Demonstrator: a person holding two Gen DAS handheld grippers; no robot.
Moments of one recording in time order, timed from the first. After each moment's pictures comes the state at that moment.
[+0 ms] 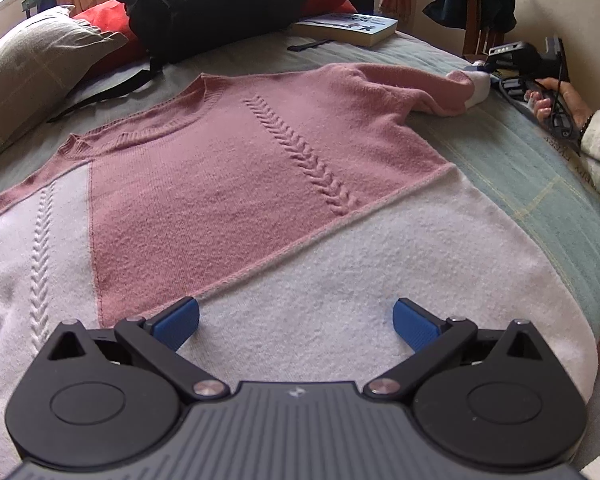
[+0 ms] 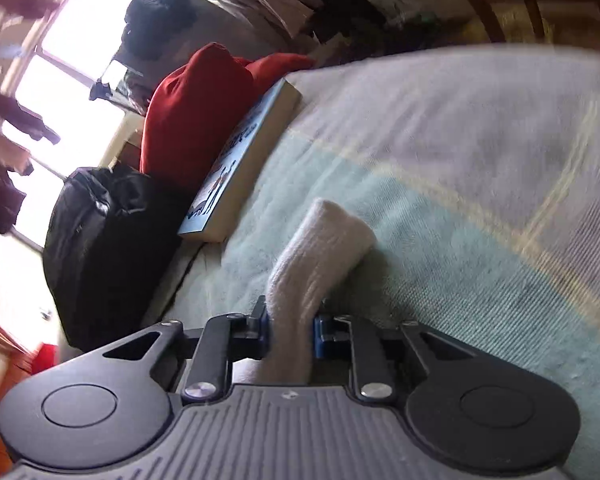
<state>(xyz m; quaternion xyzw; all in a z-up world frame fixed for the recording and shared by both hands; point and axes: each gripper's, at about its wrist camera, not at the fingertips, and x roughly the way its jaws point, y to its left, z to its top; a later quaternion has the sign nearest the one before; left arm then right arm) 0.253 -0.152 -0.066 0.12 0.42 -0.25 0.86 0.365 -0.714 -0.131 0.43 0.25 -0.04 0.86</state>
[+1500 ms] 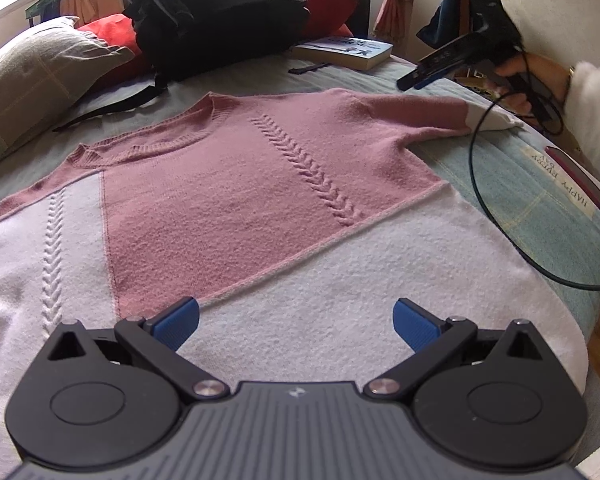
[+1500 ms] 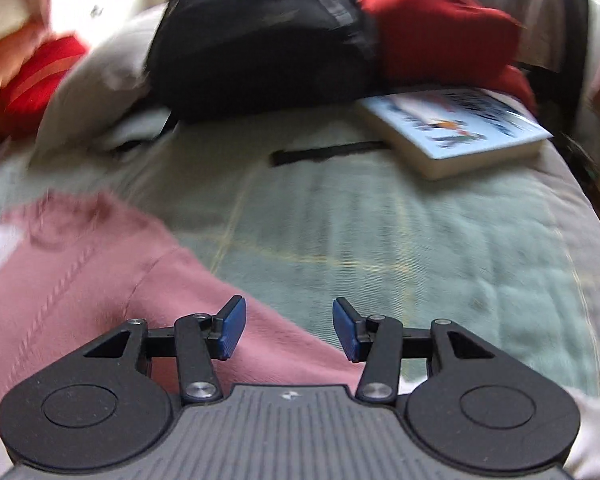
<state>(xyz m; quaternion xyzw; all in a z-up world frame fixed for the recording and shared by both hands) 0.245 -0.132 -0.061 0.10 0.39 -0.27 0.87 0.435 -0.516 -0.048 -0.01 0.42 0.12 0.90</state>
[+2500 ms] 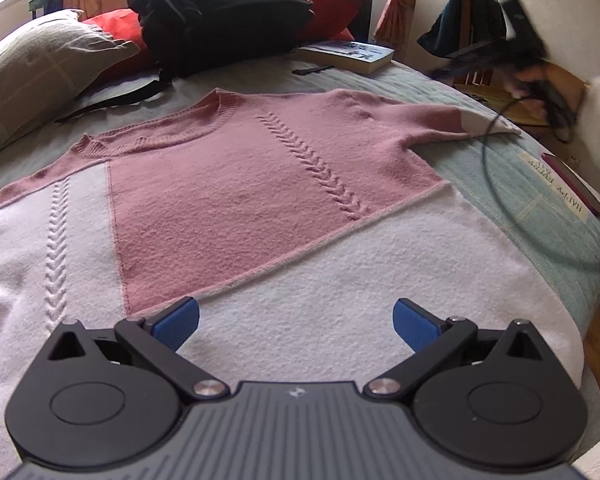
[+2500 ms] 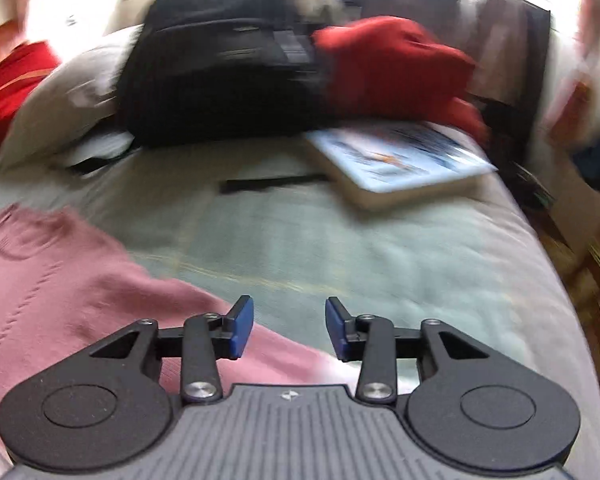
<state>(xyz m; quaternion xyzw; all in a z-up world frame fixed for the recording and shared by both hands) 0.243 -0.117 -0.063 0.08 0.39 -0.27 0.87 0.393 -0.567 -0.026 -0.01 0.37 0.02 0.93</state>
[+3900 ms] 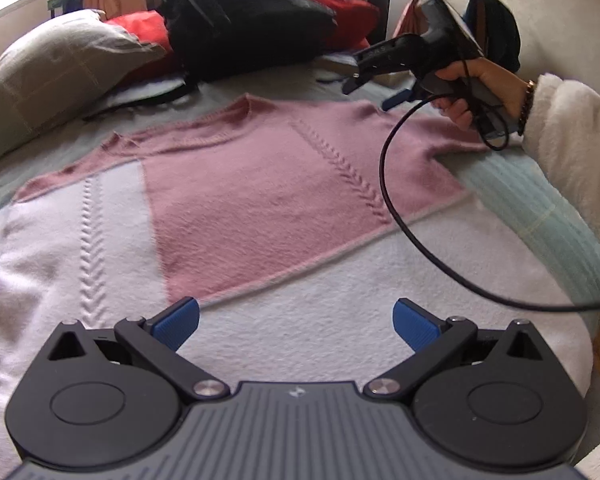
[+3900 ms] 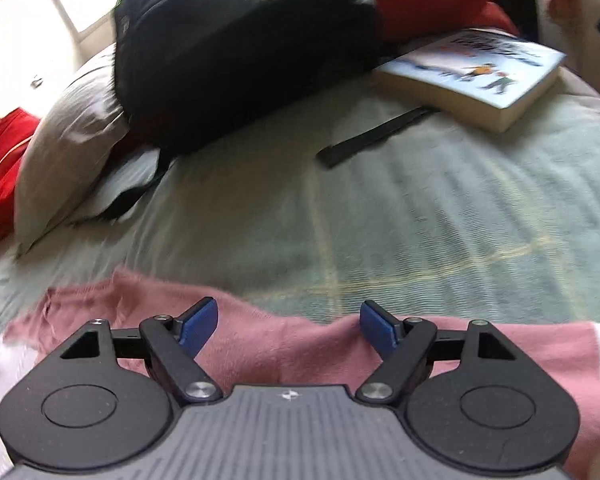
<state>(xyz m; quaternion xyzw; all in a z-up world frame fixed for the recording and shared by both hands) 0.245 -0.086 -0.056 0.07 0.38 -0.25 0.89 0.465 -0.446 -0.061 0.18 0.41 0.04 0.89</state>
